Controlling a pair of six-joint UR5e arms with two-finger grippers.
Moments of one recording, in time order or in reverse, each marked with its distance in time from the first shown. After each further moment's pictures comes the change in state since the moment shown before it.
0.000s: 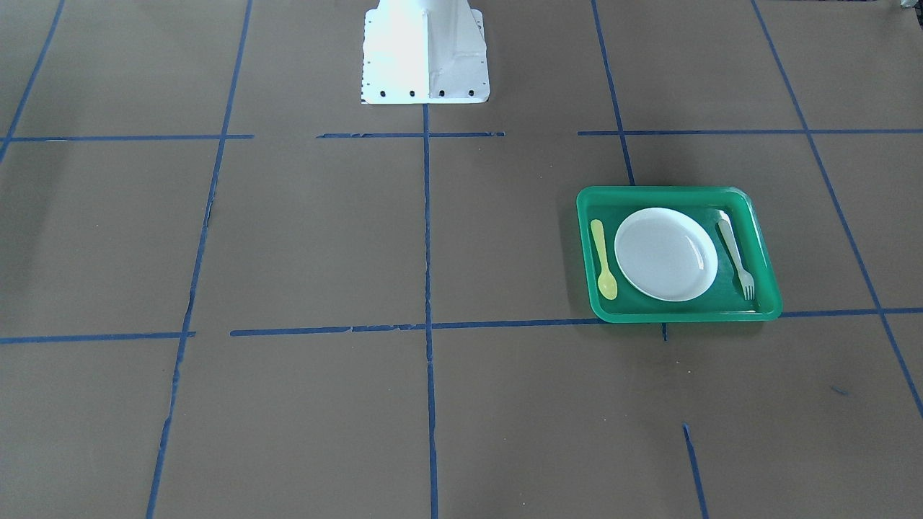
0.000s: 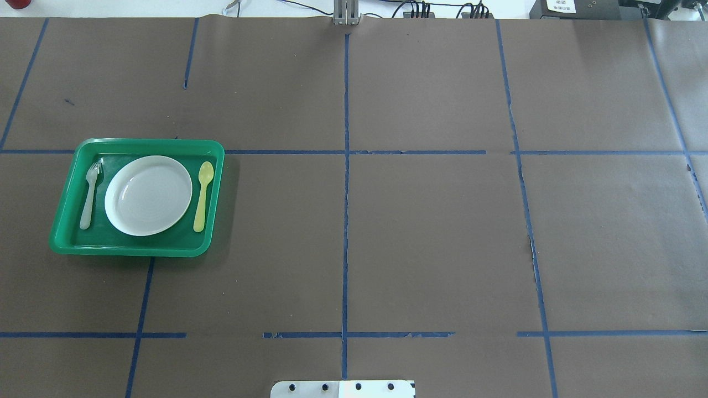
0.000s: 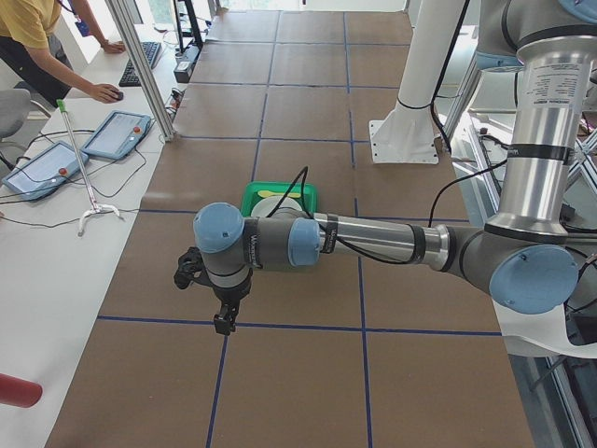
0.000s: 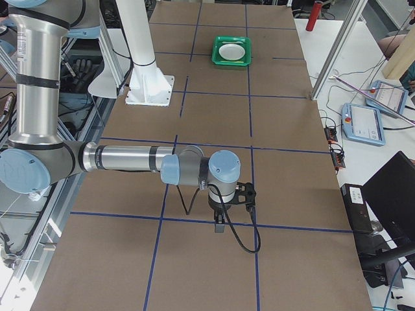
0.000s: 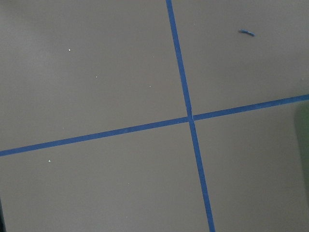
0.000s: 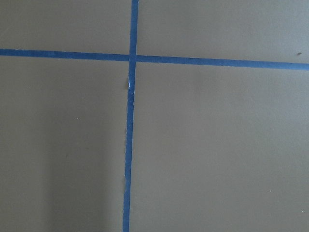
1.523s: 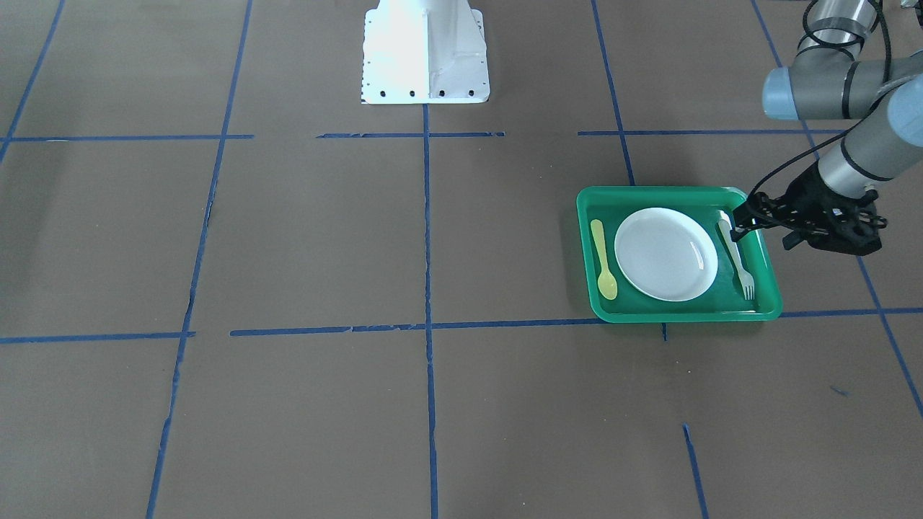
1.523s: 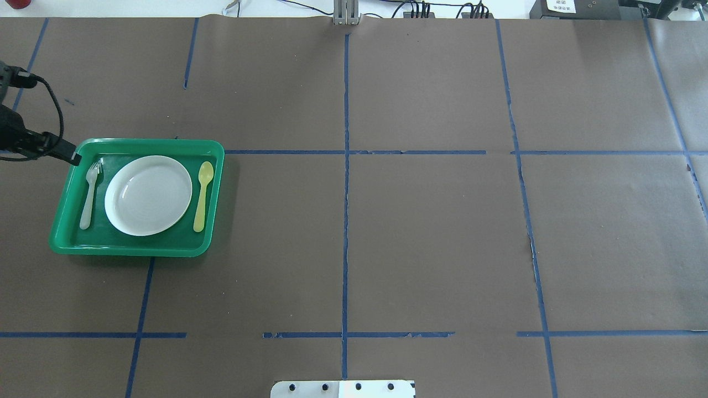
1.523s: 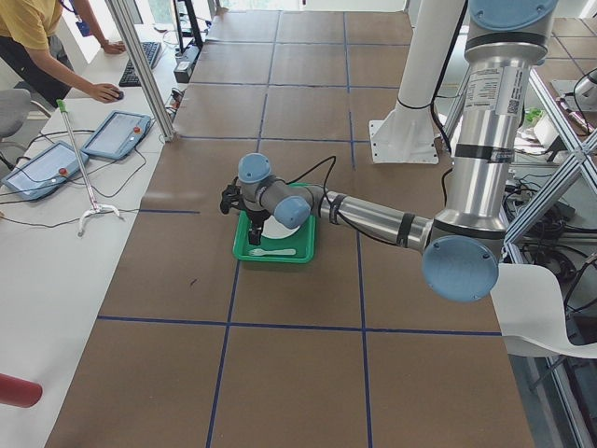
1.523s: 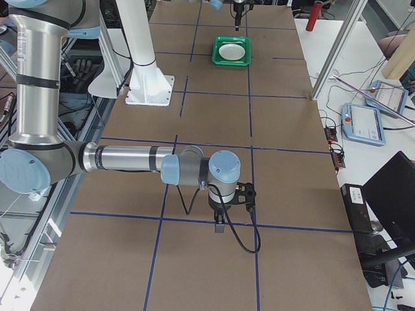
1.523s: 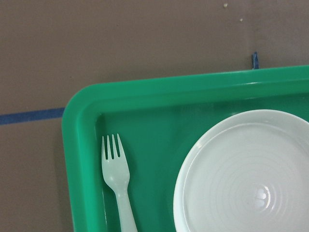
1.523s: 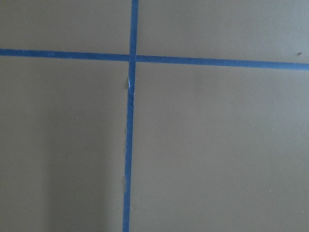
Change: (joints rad) left arm 0.505 -0.036 -0.080 -0.414 0.036 -0.706; right arm 0.000 0.000 0.000 0.000 0.000 0.000
